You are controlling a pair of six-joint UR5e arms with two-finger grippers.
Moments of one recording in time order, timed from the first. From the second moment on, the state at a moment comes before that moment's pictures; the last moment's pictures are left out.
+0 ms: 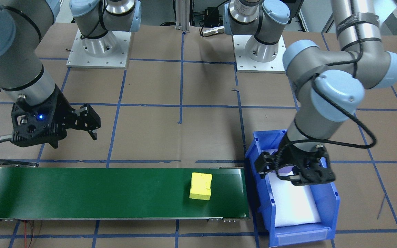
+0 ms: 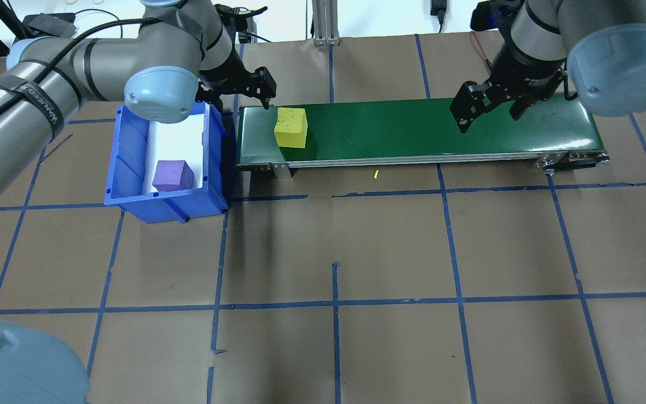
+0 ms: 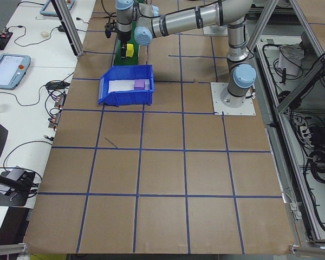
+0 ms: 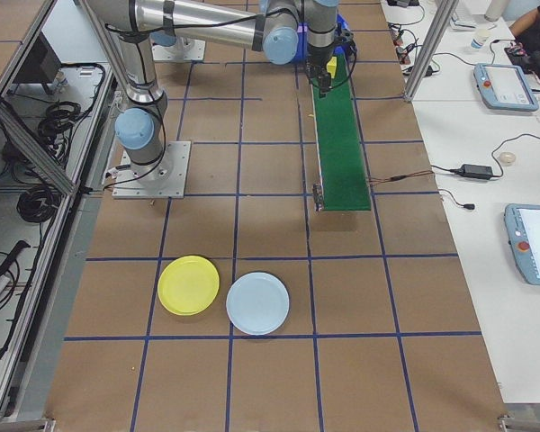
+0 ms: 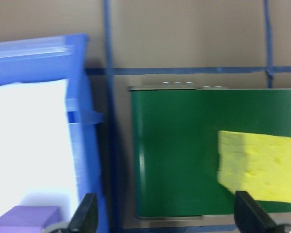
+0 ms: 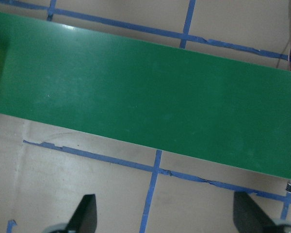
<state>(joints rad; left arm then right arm) -1.49 -1.93 -1.51 -1.15 1.54 -0.04 1.52 -1.34 1.51 -1.85 -1.46 -0.24</state>
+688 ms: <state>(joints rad) -1.40 -1.95 -1.70 -1.16 1.53 0.15 1.56 -1.20 1.48 -1.98 -1.31 0.02</state>
